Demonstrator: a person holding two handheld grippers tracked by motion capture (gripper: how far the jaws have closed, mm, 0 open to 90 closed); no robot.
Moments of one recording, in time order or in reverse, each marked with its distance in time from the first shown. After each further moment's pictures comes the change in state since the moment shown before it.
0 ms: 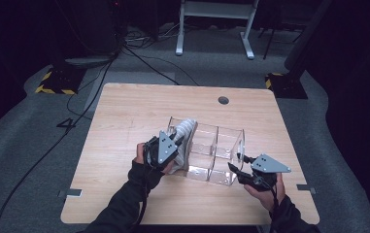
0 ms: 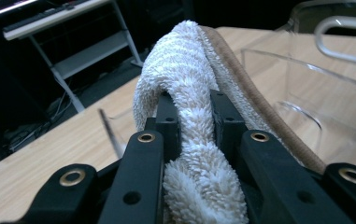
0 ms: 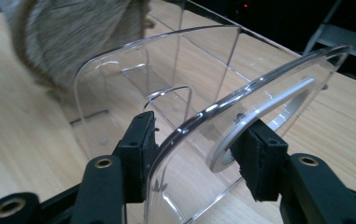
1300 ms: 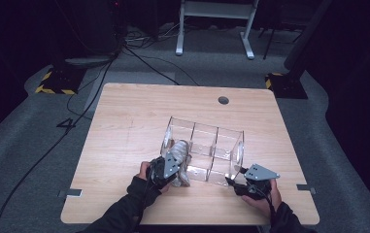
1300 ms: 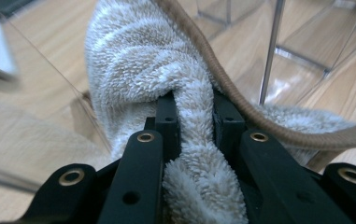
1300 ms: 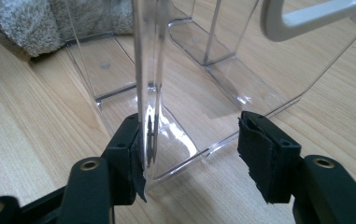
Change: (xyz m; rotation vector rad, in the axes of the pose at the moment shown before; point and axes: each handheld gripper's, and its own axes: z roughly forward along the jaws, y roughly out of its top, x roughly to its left) left arm -0.031 -0.067 0.014 0.253 -0.159 0.058; right arm 0.006 -0.046 0.018 0.146 0.049 -0.004
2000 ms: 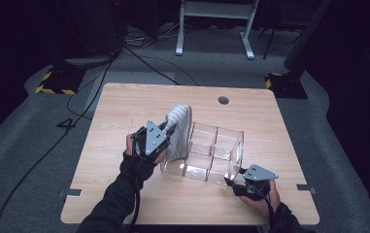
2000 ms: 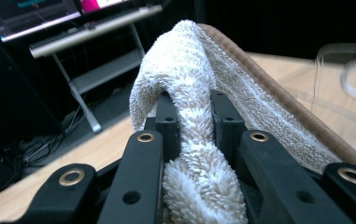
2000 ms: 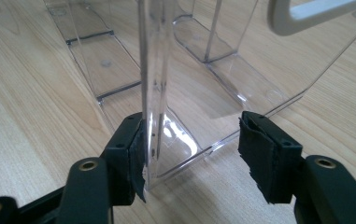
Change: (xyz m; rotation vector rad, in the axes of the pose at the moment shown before) left arm 0.047 0.064 -0.051 -0.287 0.192 -0.045; right arm 0.003 0.000 0.002 0.005 -0.002 0.010
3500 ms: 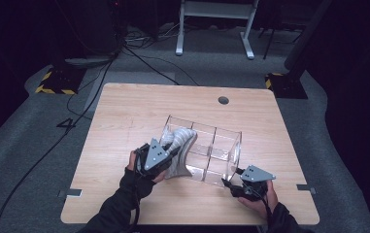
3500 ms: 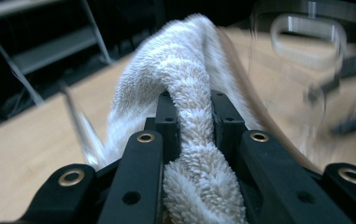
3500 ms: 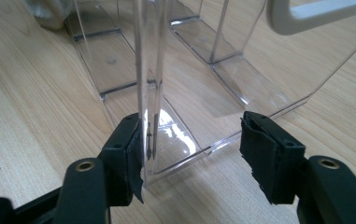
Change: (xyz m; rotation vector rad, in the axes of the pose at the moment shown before) left arm -0.013 -0.019 -0.015 -0.006 -0.160 -0.085; right arm 0.007 0.002 0.004 -0.007 0.010 -0.018
